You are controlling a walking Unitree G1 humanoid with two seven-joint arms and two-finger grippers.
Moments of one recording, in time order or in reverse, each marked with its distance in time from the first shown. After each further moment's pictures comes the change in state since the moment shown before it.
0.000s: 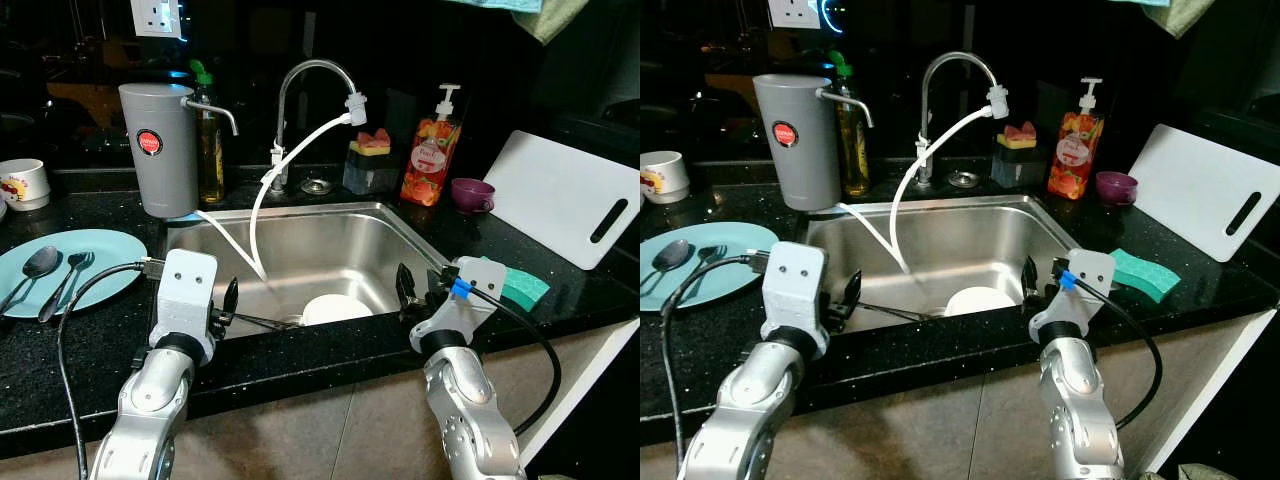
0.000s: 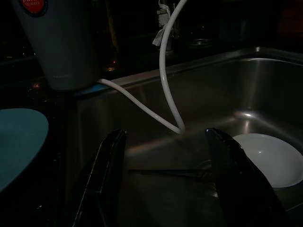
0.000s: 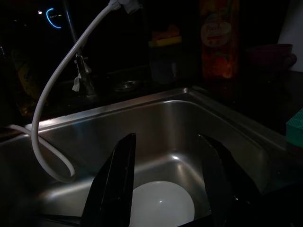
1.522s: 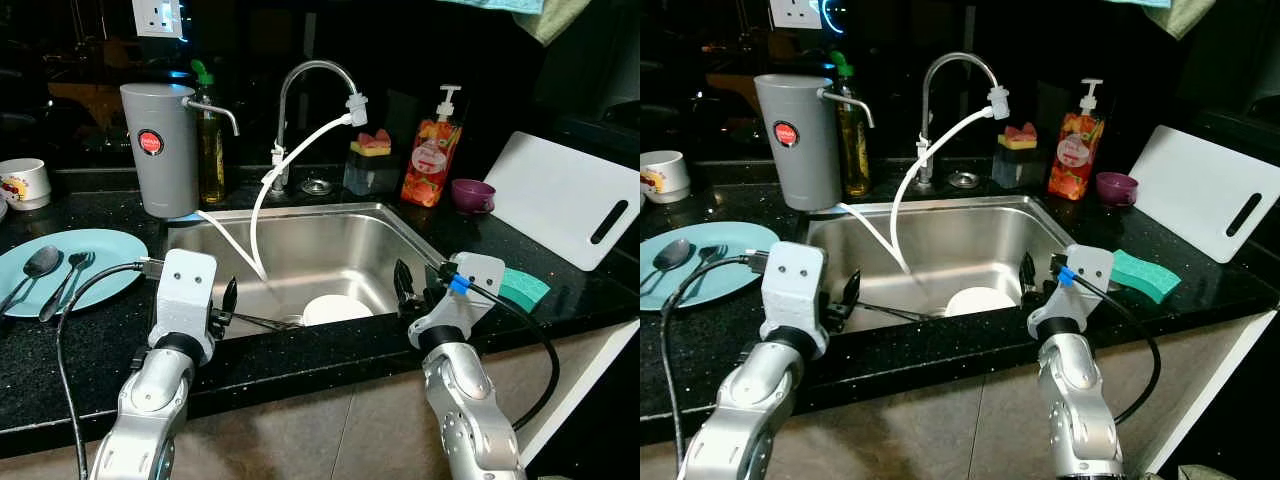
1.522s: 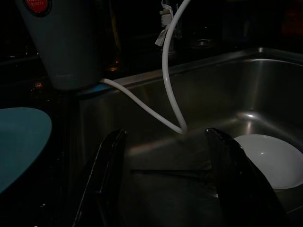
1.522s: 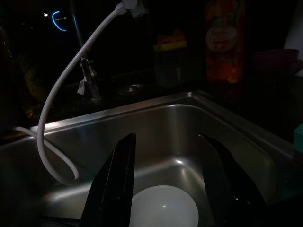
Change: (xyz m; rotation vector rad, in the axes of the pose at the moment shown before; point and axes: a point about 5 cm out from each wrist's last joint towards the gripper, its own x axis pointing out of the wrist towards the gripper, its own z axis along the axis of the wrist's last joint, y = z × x) left arm 0.000 0.000 0.000 0.001 0.000 0.009; right arm 0.003 0.003 0.003 0.001 -0.010 0.017
